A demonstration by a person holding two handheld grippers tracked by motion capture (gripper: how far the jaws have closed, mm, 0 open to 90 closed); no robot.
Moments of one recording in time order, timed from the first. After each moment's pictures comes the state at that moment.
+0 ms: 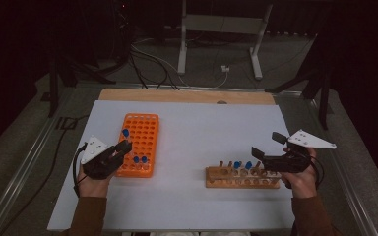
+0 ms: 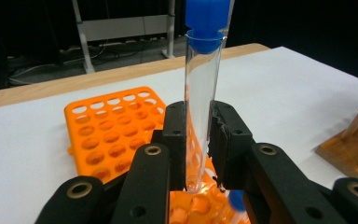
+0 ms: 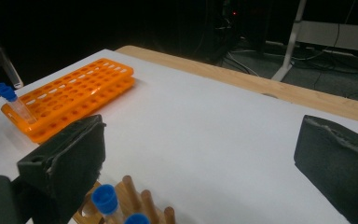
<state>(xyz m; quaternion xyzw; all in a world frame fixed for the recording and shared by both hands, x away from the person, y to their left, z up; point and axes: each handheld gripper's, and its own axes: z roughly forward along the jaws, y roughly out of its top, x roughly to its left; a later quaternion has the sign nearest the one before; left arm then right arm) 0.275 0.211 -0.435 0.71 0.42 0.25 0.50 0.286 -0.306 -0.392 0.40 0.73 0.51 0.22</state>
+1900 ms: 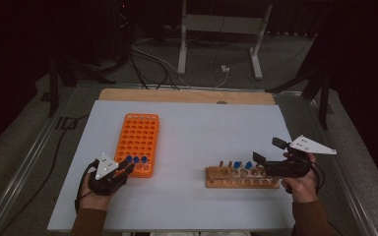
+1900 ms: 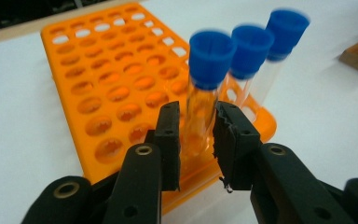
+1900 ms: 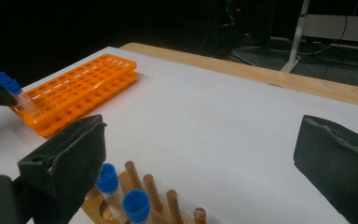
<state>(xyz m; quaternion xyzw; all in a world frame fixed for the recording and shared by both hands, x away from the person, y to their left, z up) 0.256 0.204 -0.479 0.78 0.41 0.24 0.41 0.280 -0.313 -0.408 0.41 0.72 0.52 0.20</state>
